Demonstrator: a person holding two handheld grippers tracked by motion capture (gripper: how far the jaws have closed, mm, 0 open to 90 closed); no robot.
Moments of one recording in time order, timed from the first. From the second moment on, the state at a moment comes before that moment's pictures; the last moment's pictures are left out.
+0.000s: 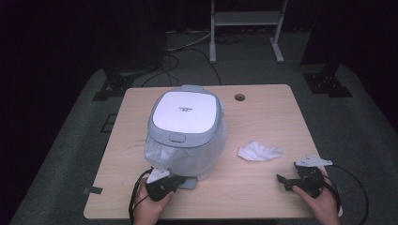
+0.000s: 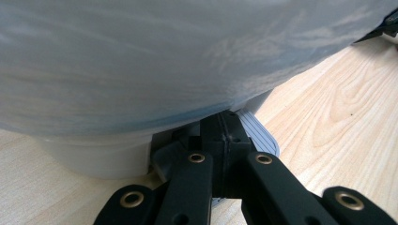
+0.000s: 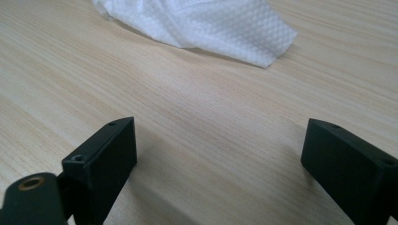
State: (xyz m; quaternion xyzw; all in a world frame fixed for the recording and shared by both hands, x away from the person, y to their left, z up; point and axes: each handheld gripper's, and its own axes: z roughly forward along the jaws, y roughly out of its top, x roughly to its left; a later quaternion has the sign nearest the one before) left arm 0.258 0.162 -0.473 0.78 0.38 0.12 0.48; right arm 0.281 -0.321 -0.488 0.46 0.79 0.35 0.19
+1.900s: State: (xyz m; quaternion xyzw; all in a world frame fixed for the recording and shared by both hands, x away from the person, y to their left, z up) left arm 0.260 0.157 -0.481 0.79 0.39 0.12 0.45; right arm 0.292 -0.314 -0.468 0.48 0.77 0.37 0.19
